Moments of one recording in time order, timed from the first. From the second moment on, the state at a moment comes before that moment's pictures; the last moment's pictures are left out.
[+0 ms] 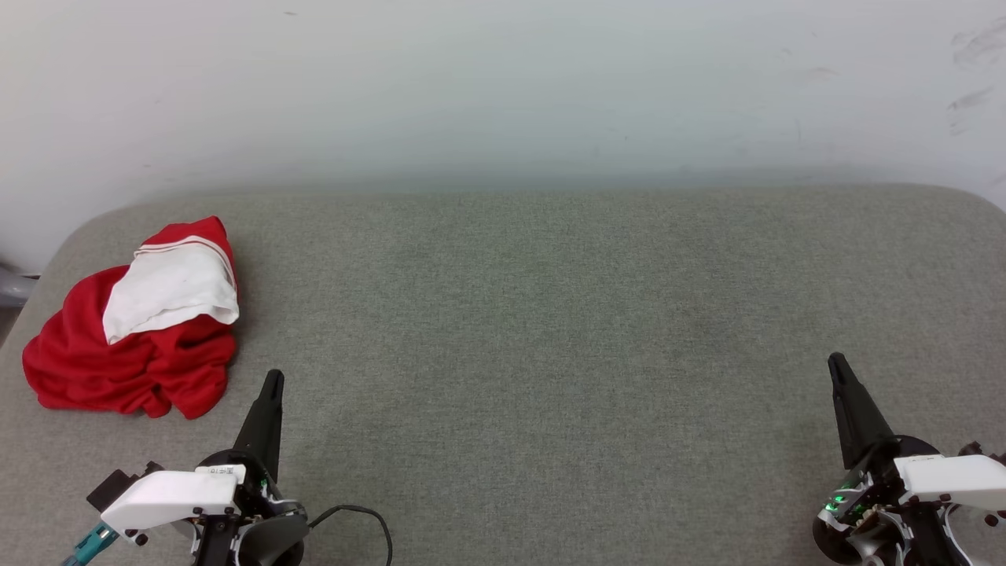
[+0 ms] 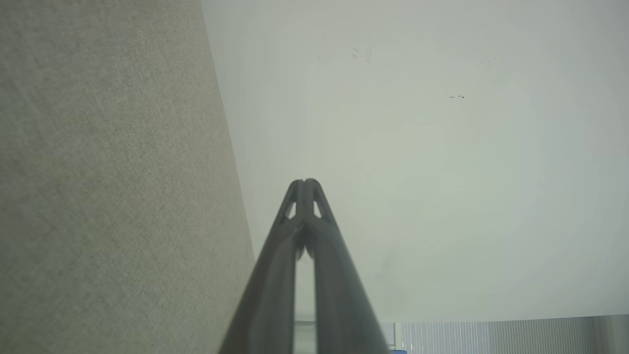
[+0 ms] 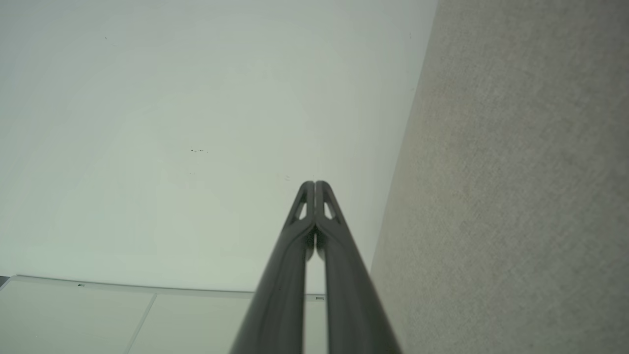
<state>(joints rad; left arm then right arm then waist) -0.11 0.05 0.11 0.25 -1.61 -0.13 0.11 -0.10 -0.05 -0.11 0.25 1.61 0.13 0.11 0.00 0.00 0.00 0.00</state>
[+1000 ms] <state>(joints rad) -0.11 0.05 0.11 0.25 -1.61 -0.13 0.11 -0.10 -0.05 -0.11 0.25 1.61 0.13 0.12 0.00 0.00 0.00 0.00</state>
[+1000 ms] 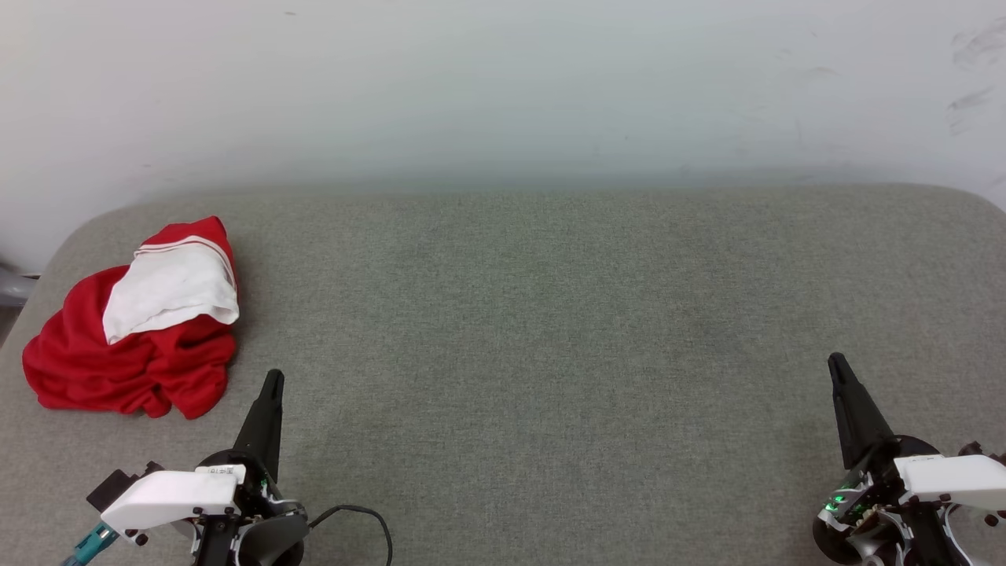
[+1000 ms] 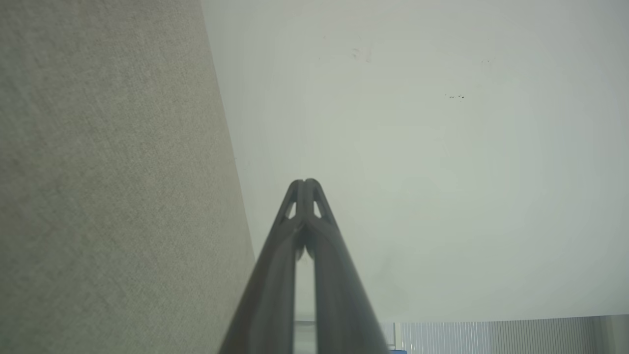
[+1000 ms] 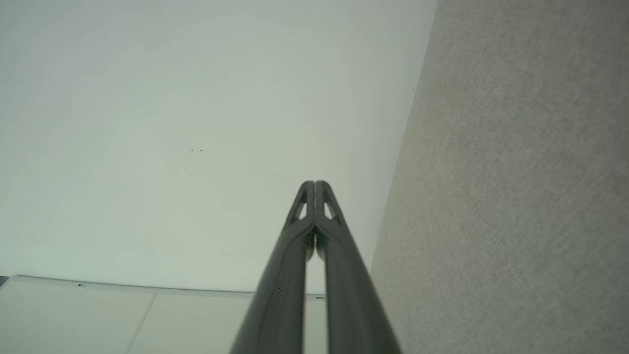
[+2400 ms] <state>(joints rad) -0.06 0.05 0.20 0.26 -1.33 -0.12 -0.03 -0.06 -0.05 -0.10 0.21 1.18 0.13 -0.03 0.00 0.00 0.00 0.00</state>
